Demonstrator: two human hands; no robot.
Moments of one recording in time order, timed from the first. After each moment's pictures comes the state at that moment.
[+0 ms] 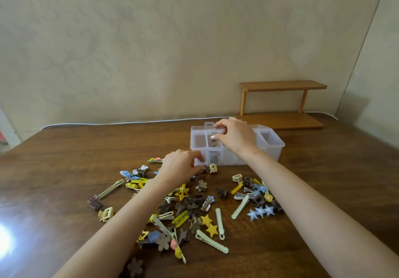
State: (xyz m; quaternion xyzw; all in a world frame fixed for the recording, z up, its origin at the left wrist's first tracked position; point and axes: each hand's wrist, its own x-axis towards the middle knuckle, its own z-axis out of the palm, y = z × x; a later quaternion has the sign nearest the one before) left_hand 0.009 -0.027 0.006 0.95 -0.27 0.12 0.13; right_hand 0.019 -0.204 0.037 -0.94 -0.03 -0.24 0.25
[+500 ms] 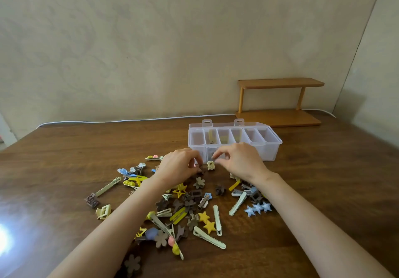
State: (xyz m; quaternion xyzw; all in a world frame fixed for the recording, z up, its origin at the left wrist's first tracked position) left_hand 0.010 -0.024 0.001 0.93 -0.31 0.09 0.14; right_hand -0.034 -0.211 0.013 -0.96 -0.11 -0.15 0.19
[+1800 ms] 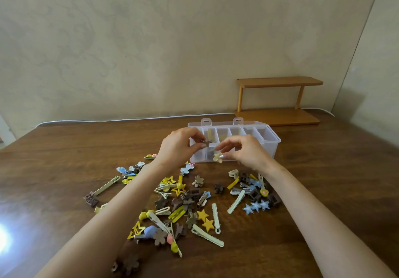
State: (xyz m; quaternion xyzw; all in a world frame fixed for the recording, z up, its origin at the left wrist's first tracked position) left_hand 0.017 -0.034 0.028 0.89 -0.30 0.18 0.28; right_hand -0.036 -0.229 0.023 -0.89 -0.09 -0.08 0.44
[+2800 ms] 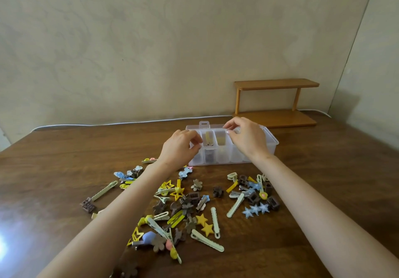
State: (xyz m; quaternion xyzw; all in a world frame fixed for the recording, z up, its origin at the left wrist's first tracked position) left_hand 0.035 -0.042 0.020 0.91 -0.28 0.18 0.24; right_hand 0.002 -0.233 0.030 -0.91 -0.01 -0.30 0.28
